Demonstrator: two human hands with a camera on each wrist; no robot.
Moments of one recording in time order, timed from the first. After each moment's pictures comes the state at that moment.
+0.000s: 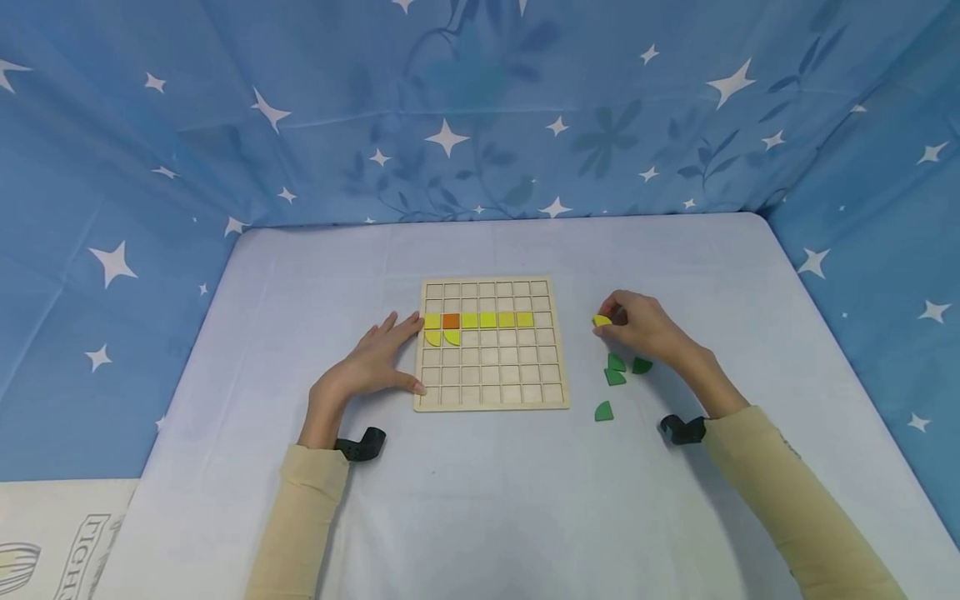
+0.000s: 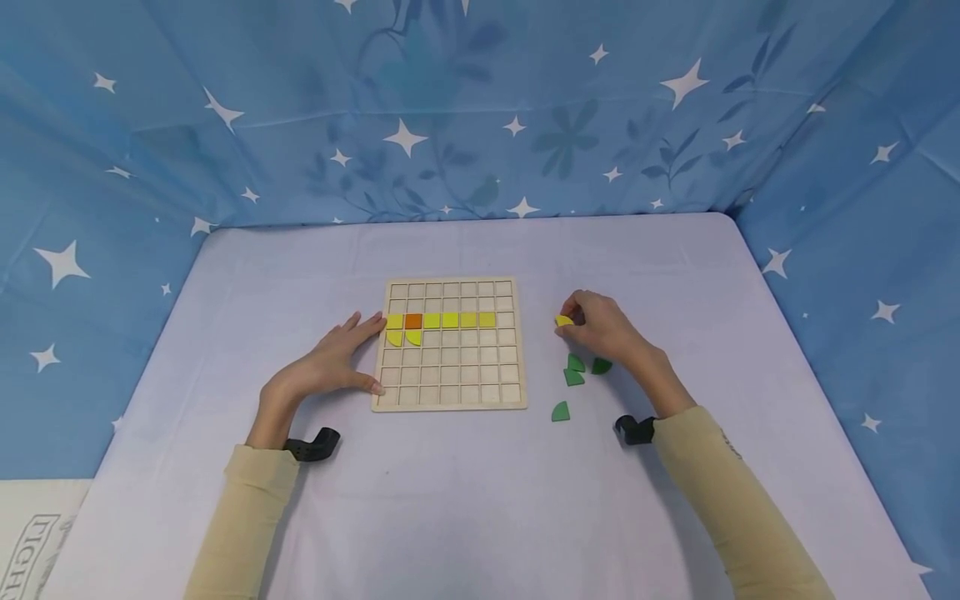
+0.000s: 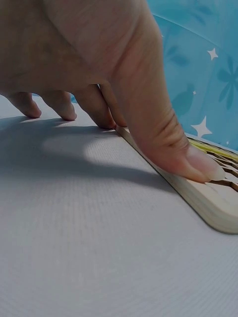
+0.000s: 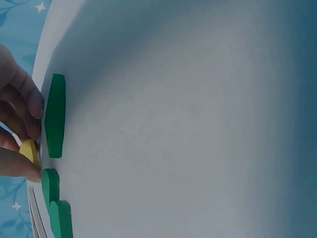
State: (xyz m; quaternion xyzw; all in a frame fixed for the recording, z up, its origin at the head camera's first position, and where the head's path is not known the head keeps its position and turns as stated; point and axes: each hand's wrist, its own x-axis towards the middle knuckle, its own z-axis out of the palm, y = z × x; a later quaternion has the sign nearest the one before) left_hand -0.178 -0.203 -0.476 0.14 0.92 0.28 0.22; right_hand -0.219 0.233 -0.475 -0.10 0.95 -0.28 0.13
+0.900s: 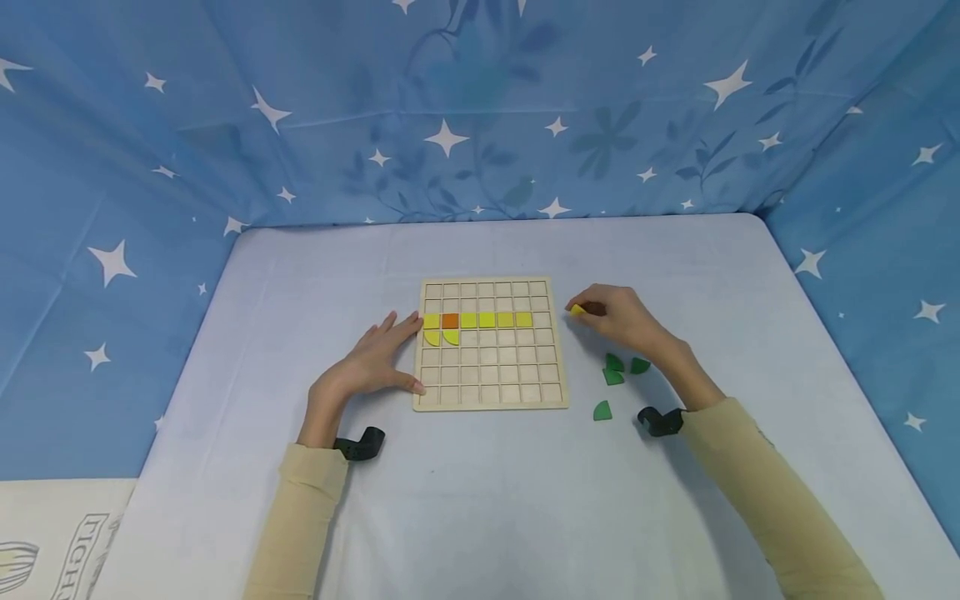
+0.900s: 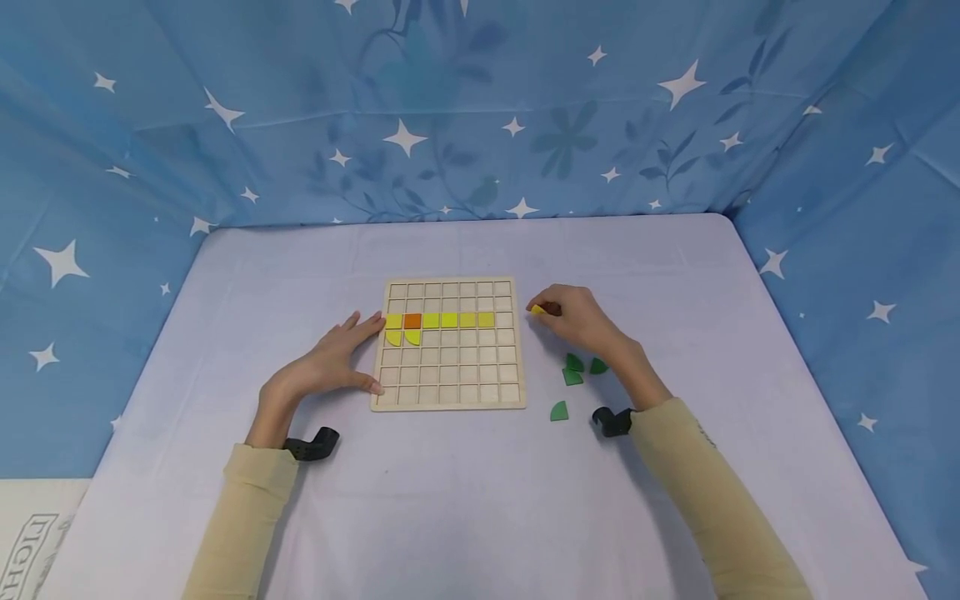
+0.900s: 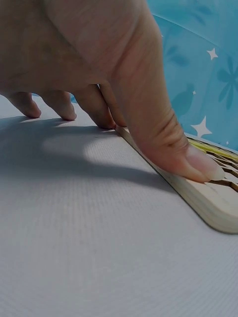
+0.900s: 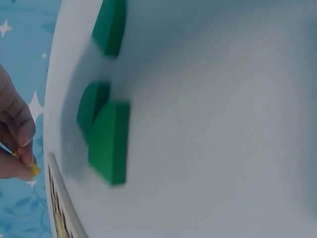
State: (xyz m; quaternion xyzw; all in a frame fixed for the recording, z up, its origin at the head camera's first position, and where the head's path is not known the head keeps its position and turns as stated) left_hand -0.177 -0.203 -0.475 0.14 0.92 0.29 0.22; right_hand -0.226 0.203 -0.466 -0.18 0.93 -0.30 0.07
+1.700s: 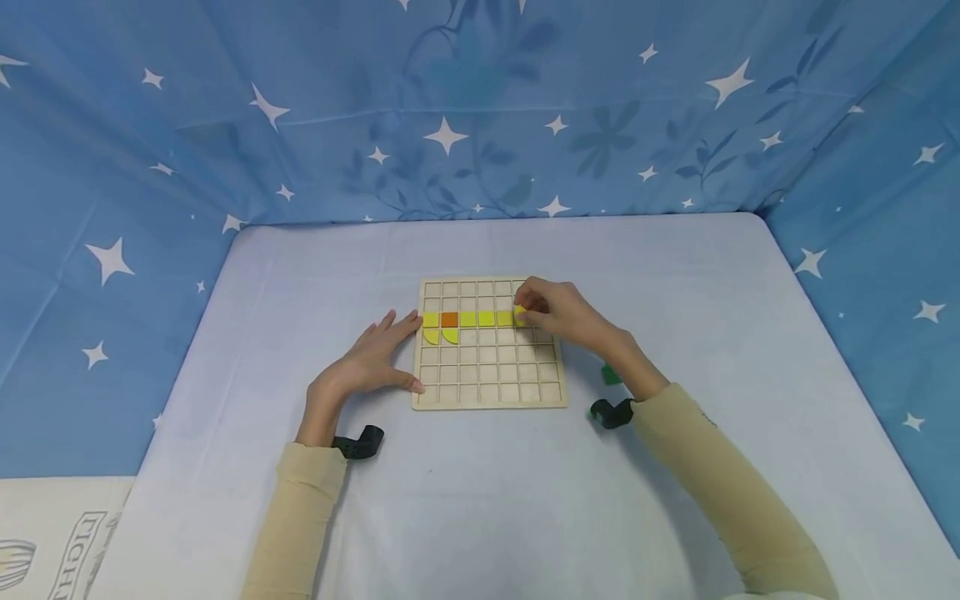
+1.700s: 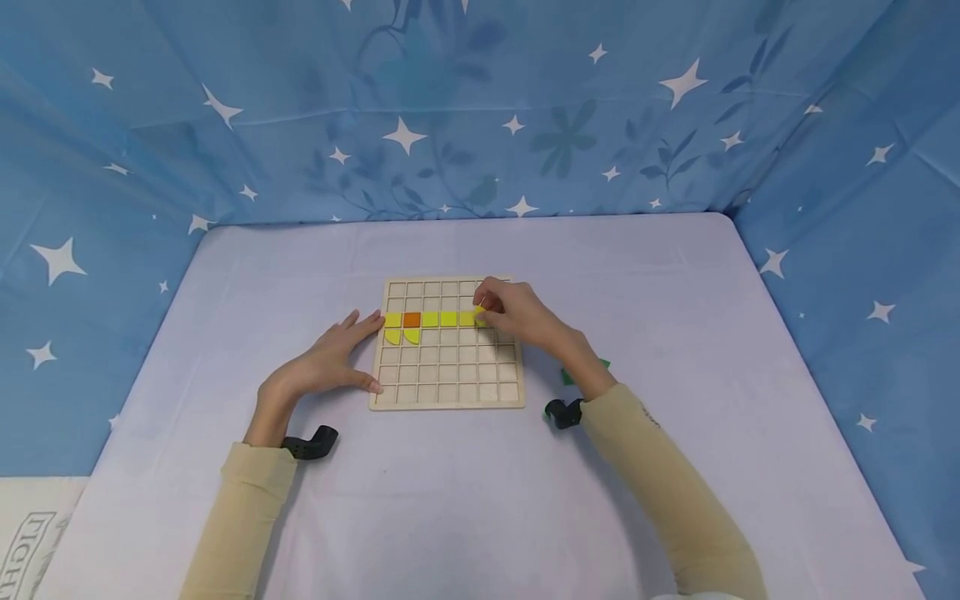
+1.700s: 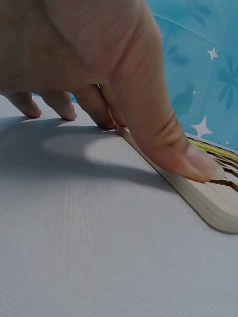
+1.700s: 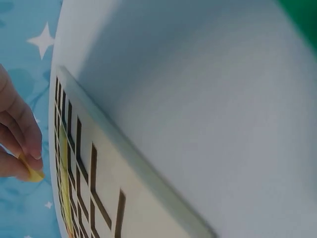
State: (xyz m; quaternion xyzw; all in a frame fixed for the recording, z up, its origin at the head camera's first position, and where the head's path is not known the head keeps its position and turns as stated) left_hand -0.177 -0.203 -0.474 0.14 0.92 0.29 0.22; right_hand -0.231 0.133 -0.459 -0.24 0.89 -0.37 0.11
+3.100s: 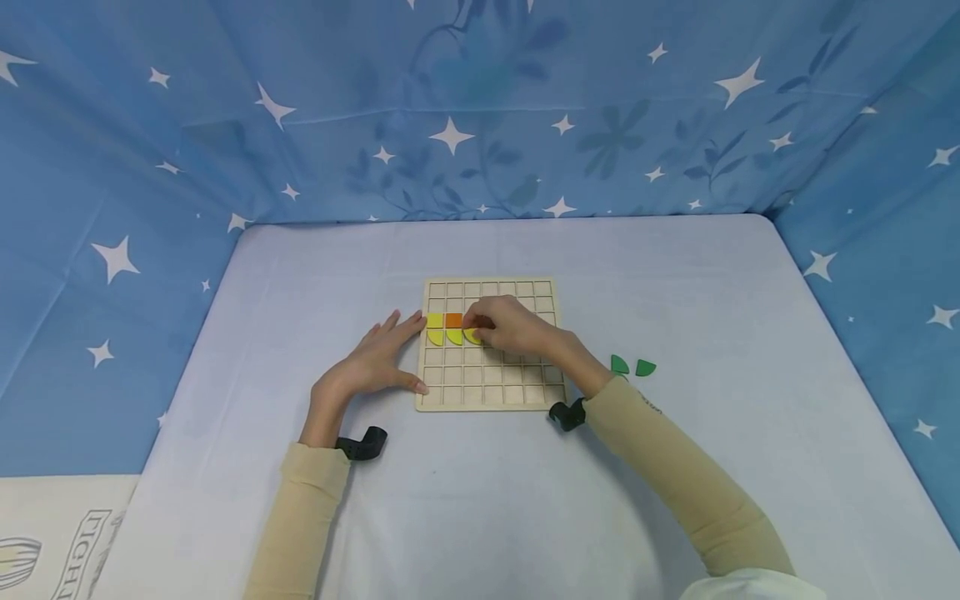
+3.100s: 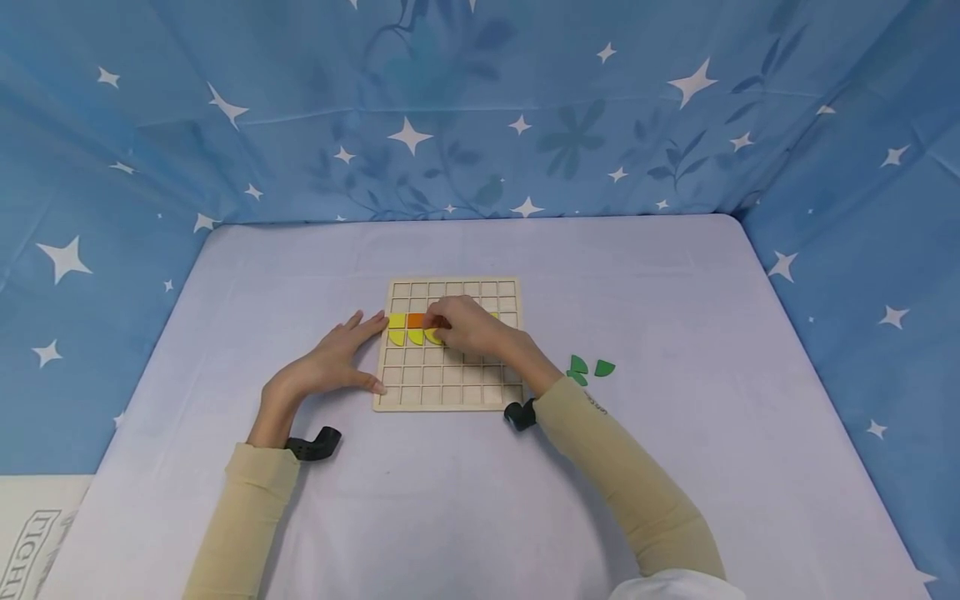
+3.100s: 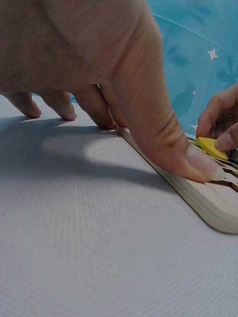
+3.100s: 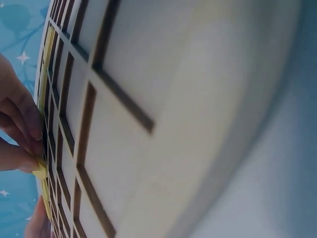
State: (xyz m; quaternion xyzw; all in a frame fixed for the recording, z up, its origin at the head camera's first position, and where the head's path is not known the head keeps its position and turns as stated) left_hand -0.179 -0.204 -0.475 0.14 0.92 0.28 0.22; right_hand -0.237 0.059 -0.472 -0.32 0.88 -0.31 0.18
